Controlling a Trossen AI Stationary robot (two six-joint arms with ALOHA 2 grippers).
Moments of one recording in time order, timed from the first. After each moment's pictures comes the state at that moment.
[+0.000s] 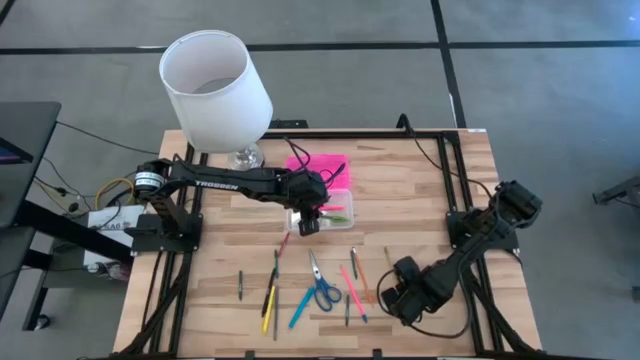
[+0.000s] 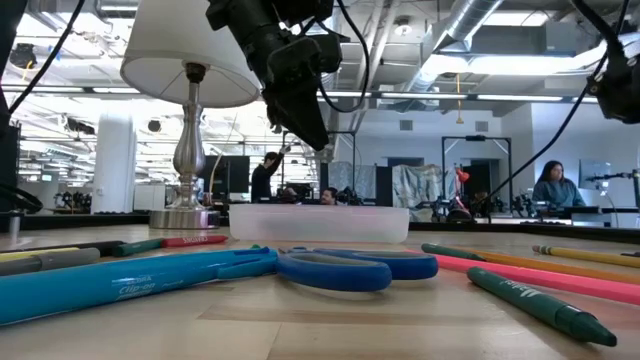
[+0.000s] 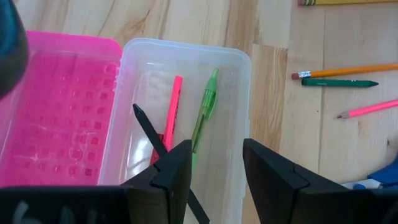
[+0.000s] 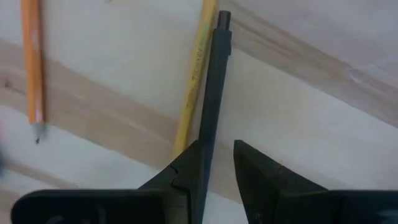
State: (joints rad) left arm 0.08 1.74 1.31 -0.52 -0.03 -0.08; right arm 0.77 1.72 1.01 -0.85 0.05 1.86
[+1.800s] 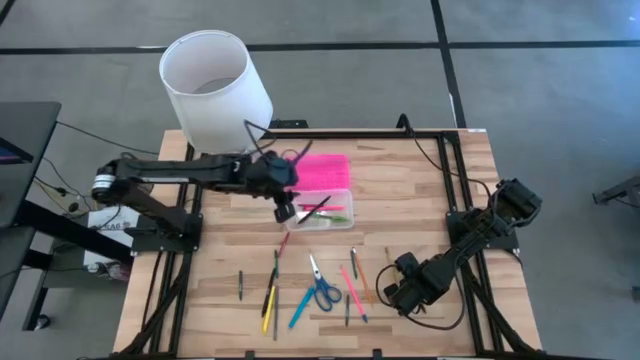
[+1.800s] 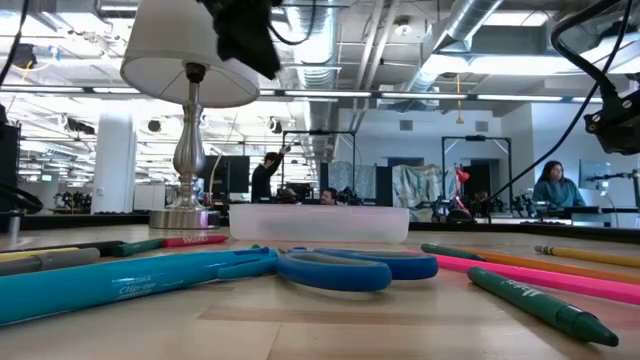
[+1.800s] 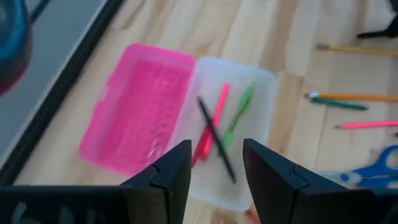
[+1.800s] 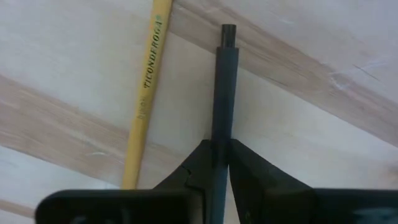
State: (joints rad) left arm 0.06 1.40 1.31 -0.78 -0.23 -0.20; right arm 0.74 1.72 0.91 -0.81 -0.05 1.80
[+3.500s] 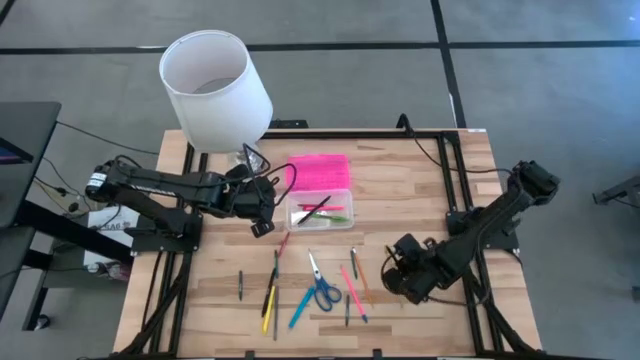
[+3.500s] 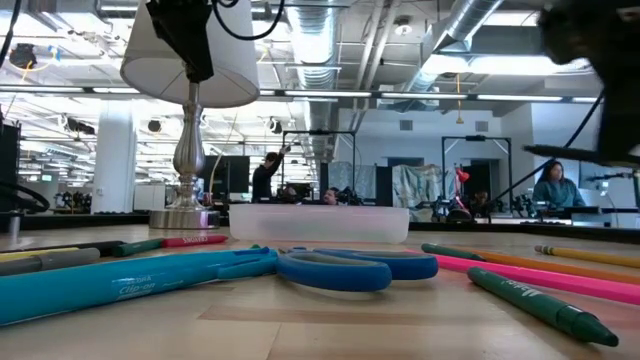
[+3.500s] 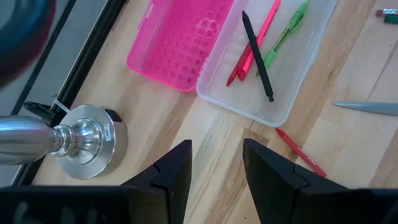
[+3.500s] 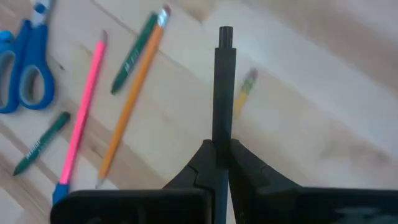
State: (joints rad) left arm -0.16 1.36 1.30 -1.16 -0.48 -0.51; right arm 0.67 1.46 0.94 -0.90 0.35 1.52
